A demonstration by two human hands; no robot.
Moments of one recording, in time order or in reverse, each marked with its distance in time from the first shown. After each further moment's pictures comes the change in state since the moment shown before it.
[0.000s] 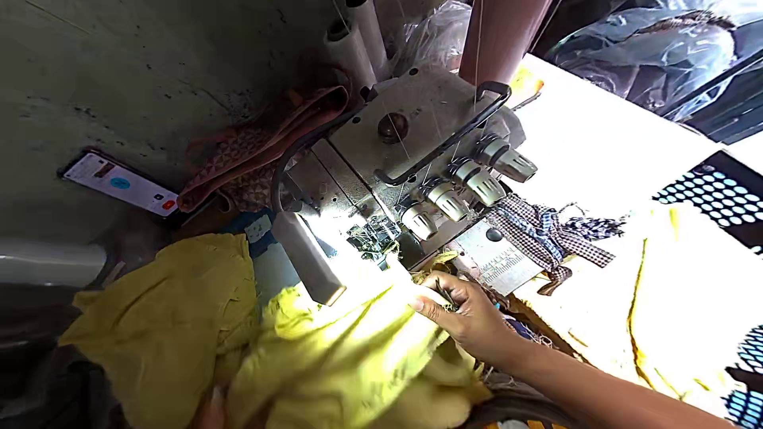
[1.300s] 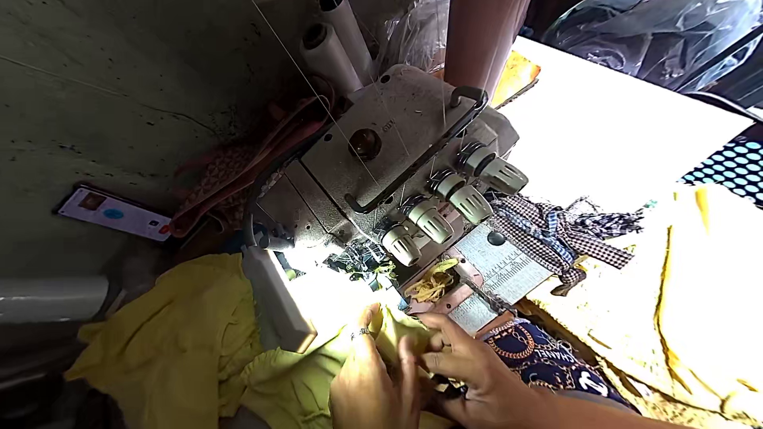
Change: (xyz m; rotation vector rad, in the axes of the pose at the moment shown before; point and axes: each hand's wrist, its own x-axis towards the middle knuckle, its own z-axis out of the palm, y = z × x) left_hand 0.039 0.105 0.108 0.050 -0.059 0.136; right_hand -0.041 0.022 0.007 -0.231 -0.077 -0.316
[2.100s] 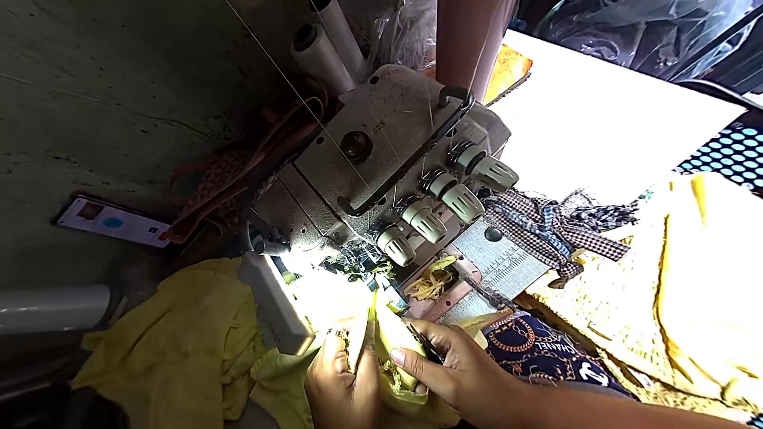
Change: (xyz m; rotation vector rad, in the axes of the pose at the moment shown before) left_hand 0.011 -0.032 0.003 -0.312 0.191 -0.037; right_hand 0.043 -0.044 0.003 0.474 -0.038 0.540
